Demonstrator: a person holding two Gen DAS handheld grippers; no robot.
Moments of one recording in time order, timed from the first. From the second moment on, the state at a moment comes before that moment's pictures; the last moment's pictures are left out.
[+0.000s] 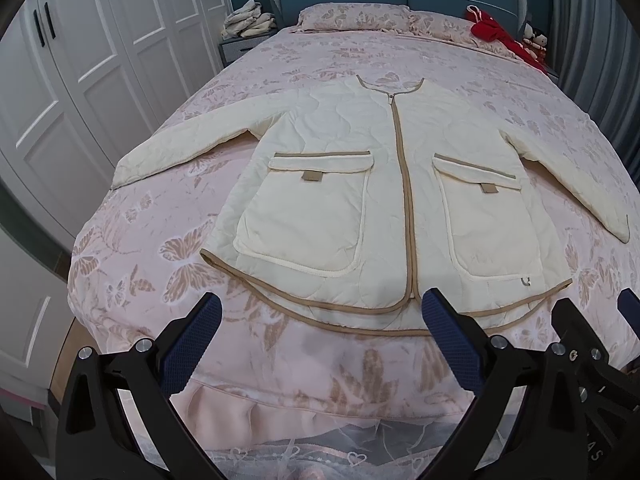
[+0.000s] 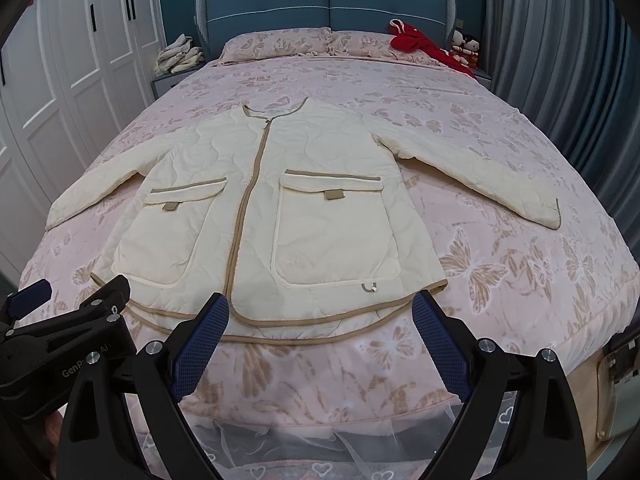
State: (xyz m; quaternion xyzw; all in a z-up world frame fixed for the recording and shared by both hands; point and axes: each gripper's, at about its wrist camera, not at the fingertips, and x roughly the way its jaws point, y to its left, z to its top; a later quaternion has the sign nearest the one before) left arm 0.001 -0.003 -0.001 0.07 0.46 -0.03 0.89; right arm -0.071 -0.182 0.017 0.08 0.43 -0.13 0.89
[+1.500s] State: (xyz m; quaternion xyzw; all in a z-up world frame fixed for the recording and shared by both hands) left arm 0.001 -0.002 -0.003 0.07 0.46 -0.03 0.89; right arm -0.069 -0.183 0.016 0.08 0.43 -0.13 0.89
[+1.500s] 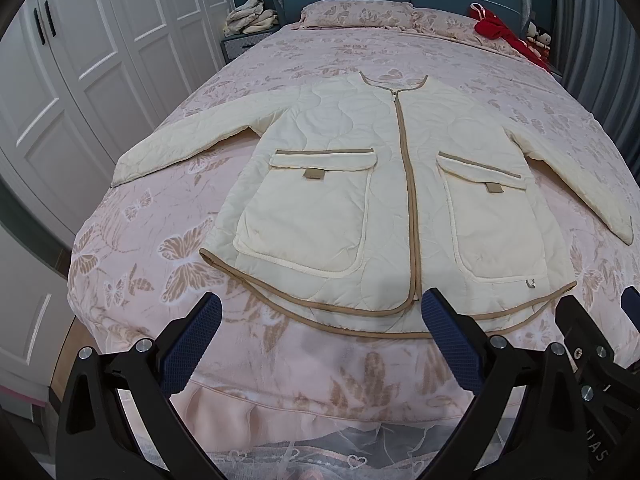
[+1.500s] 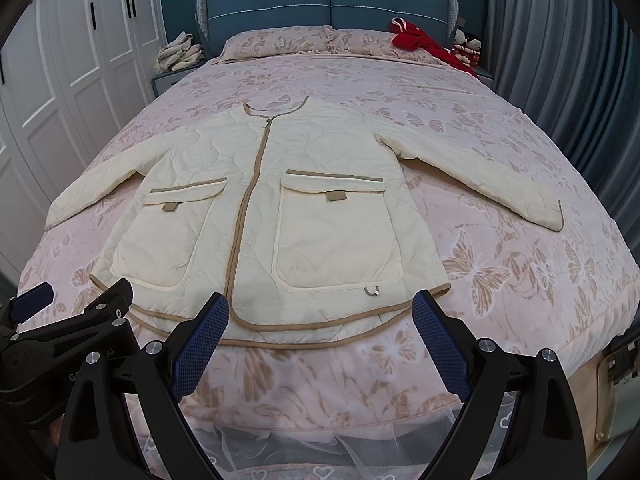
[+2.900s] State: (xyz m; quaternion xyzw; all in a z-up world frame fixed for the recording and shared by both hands) left arm 0.044 -0.008 -0.027 0.07 0.48 -0.02 0.87; right arm -0.027 -0.229 -0.014 0.11 0.45 -0.14 0.87
